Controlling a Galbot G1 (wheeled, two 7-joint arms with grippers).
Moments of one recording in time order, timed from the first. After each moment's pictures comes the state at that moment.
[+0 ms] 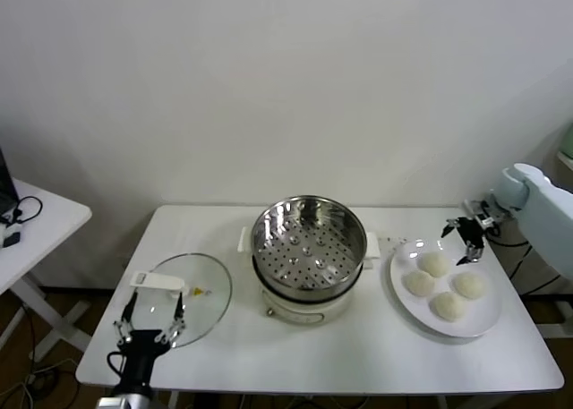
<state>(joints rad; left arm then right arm) 1.73 -1.54 -0.68 -2.08 0.00 -0.14 0.02 0.06 0.83 -0.65 0.66 -0.25 0.27 -1.23</state>
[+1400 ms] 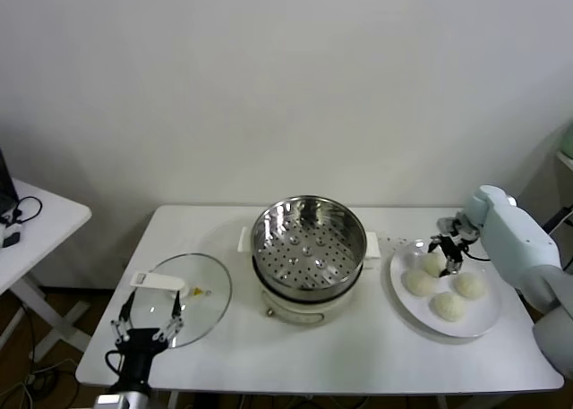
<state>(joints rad) 1.72 -1.54 -0.69 -2.08 -0.01 -0.12 0.02 -0.01 1.02 -0.39 0.40 -0.55 0.35 -1.18</state>
